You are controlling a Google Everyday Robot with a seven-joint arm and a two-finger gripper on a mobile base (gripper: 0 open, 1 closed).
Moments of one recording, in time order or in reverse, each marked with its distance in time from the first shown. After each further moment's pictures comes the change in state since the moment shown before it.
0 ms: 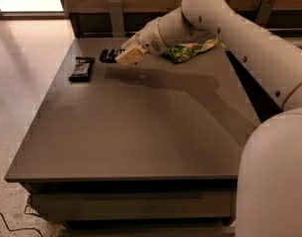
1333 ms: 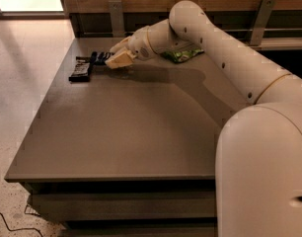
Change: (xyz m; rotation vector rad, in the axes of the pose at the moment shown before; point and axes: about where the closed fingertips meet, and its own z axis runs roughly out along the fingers) arm 0.000 -0.012 0.055 -0.047 -0.096 -0.037
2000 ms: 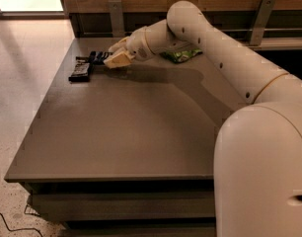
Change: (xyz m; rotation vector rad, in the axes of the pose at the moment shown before) arm 0.000 0.003 0.006 -0.010 0.000 0.000
